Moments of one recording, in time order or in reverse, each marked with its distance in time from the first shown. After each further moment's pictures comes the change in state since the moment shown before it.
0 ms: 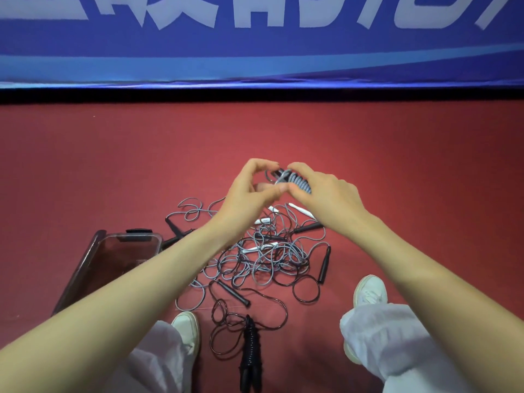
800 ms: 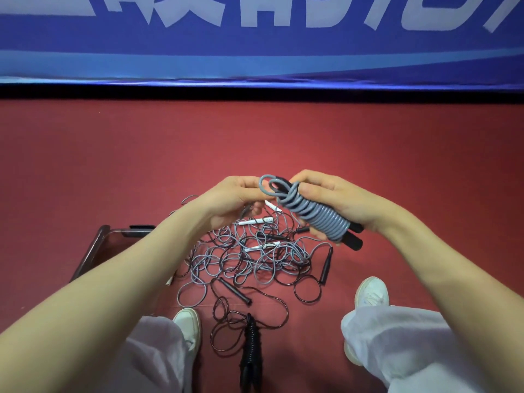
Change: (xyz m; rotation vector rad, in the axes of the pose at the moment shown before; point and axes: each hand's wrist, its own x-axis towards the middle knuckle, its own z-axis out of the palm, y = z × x) left_hand 0.013 0.002 -0.034 -0.151 -0.223 -0.419; right_hand -0.007 0.013 -0.015 1.165 -0.638 -0.159
